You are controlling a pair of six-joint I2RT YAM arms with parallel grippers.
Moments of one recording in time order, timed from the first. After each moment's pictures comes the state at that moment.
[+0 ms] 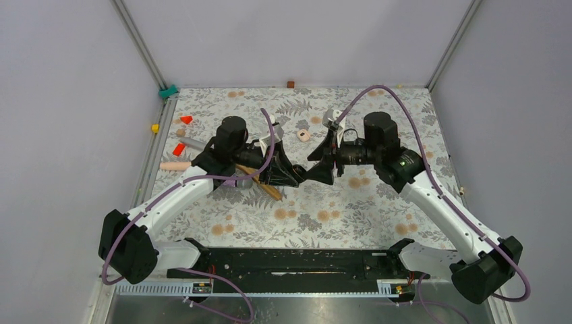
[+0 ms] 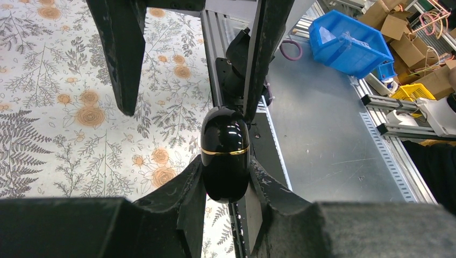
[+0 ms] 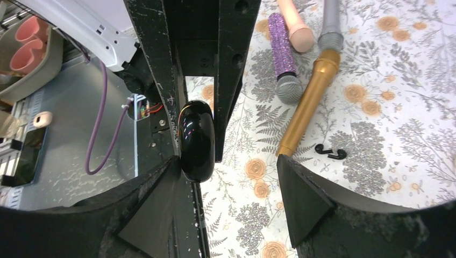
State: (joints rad) left arm -0.58 1.25 0.97 0.00 1.21 -0.09; right arm 0.56 1.14 1.10 -0.35 -0.85 -0.01
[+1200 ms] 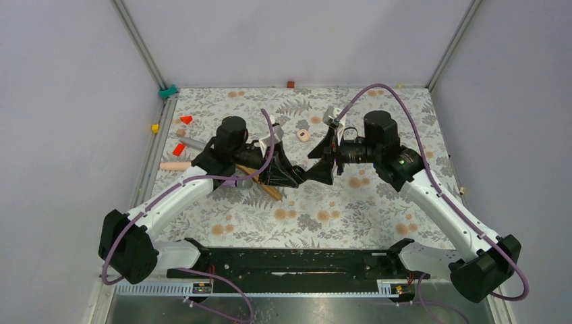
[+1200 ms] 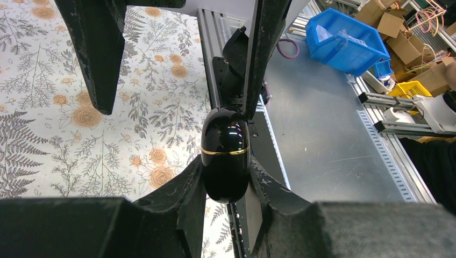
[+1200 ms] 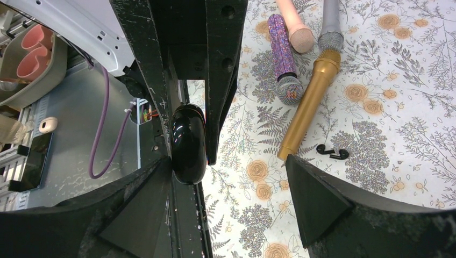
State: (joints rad) left arm -0.58 1.25 0.97 0.00 1.23 -0.08; right arm 0.54 1.14 1.10 -0.33 -0.85 0.02
